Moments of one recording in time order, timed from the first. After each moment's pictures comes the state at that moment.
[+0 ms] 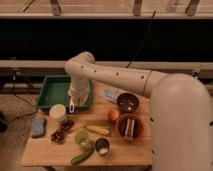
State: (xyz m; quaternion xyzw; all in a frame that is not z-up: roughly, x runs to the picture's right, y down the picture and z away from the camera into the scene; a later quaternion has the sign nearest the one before) arm -0.134 0.068 0.750 -0.18 -0.33 -0.66 0.64
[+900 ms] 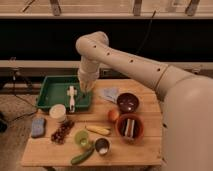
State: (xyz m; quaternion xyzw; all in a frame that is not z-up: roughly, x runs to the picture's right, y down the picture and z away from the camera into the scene) arm -0.088 0.004 0.723 -0.15 -0.33 -0.68 0.64
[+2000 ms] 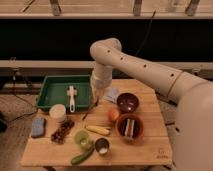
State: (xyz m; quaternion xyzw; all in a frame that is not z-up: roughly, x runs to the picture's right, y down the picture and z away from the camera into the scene) arm -0.038 0.055 0.726 -0.19 -0.37 -0.69 0.60
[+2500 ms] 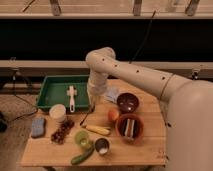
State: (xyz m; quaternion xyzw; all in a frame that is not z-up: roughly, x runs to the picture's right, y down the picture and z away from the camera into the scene) arm -0.060 0.086 0.752 -0.21 -0.38 -0.67 0.60
